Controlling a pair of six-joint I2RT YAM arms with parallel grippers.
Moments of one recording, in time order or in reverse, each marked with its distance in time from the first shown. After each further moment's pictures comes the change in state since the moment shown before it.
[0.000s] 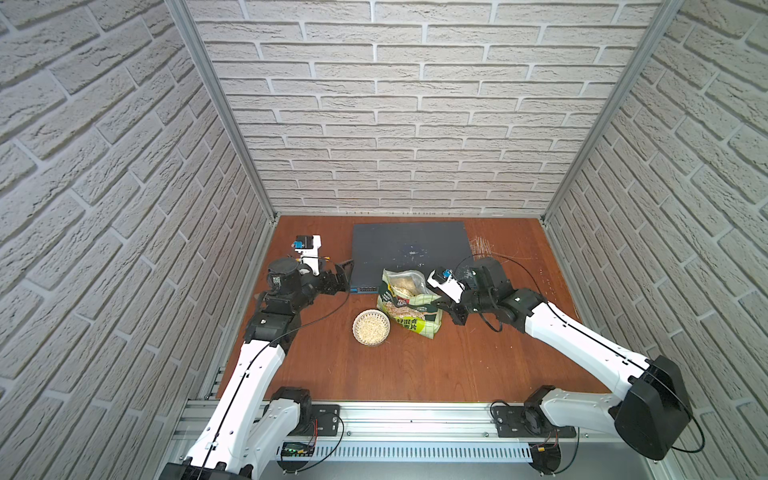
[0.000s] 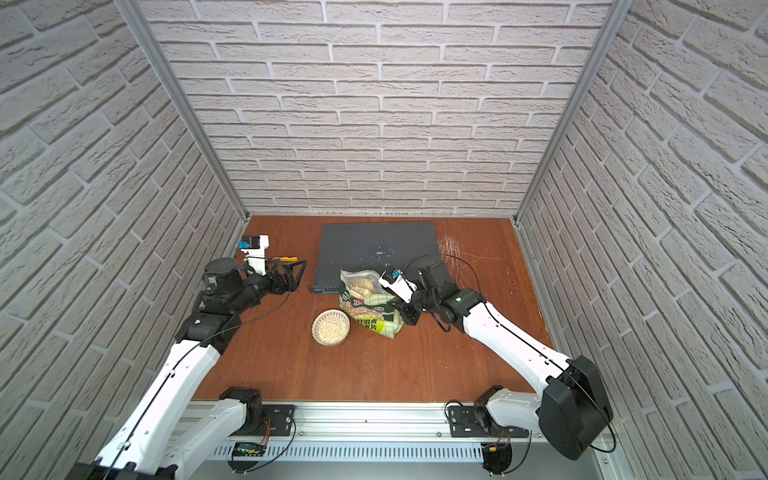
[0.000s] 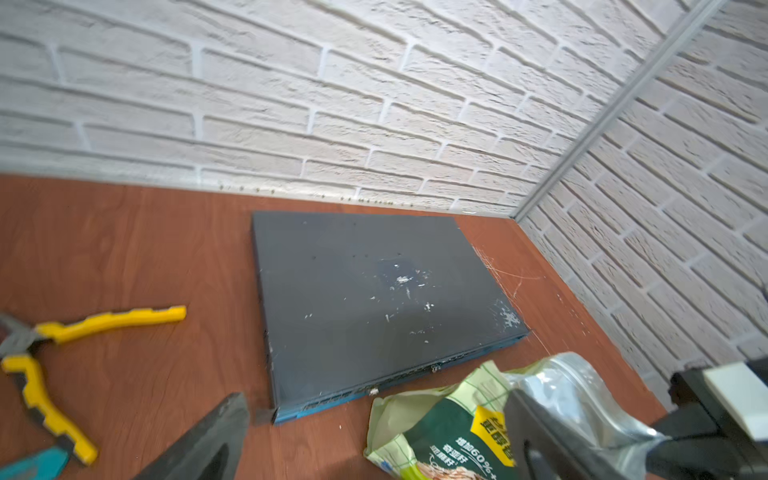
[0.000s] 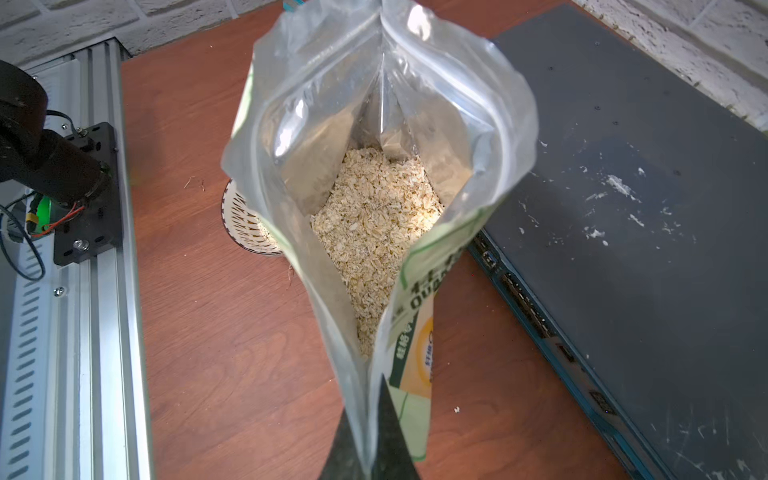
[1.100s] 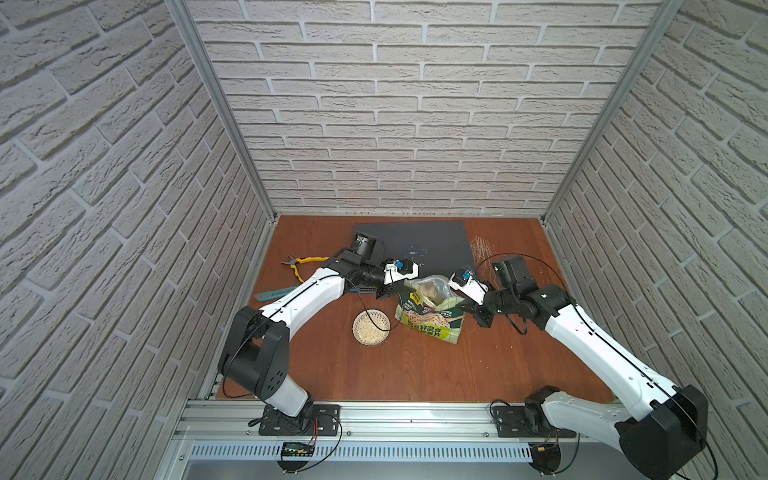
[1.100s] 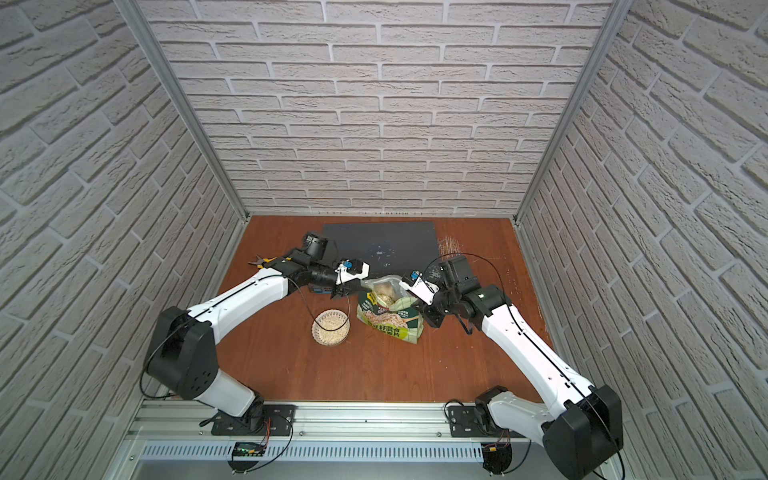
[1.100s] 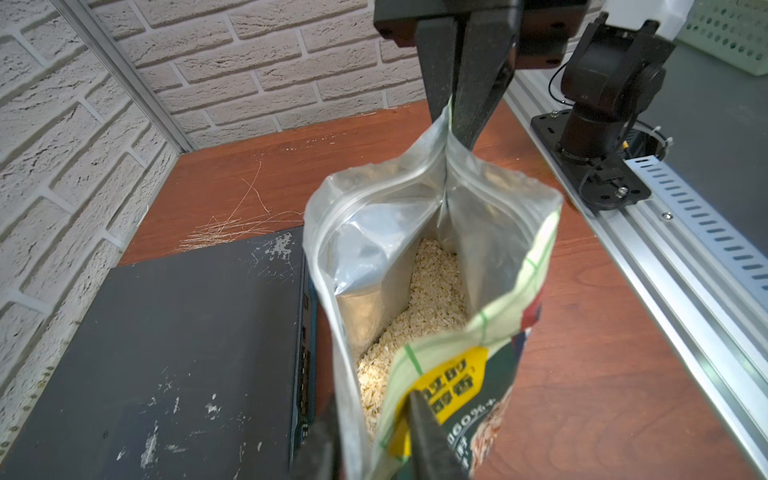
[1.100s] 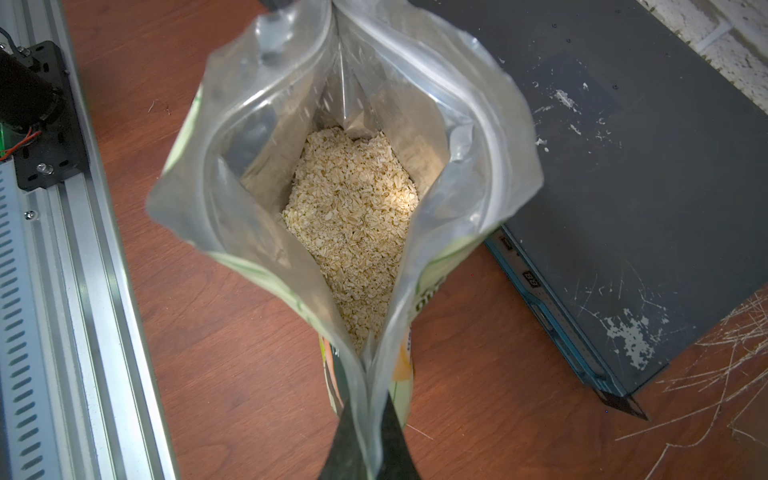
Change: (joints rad) left arm -0.324 0.695 0.364 -0.188 0.555 1.147; right arm -0.161 -0.102 0.049 -0.313 0.020 -0.168
